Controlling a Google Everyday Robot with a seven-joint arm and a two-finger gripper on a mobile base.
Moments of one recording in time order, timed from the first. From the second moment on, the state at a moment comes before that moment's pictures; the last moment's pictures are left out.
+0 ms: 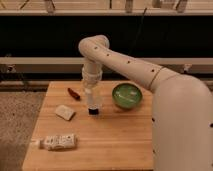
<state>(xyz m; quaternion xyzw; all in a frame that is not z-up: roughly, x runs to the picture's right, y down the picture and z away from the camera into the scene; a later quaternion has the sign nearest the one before) -0.072 0.030 0.753 -0.35 -0.22 -0.30 0.86</state>
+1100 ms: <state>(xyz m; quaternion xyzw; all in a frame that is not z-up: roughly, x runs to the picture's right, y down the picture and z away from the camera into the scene) -0.074 0.072 0.786 -0.36 -0.26 -0.28 0.85</state>
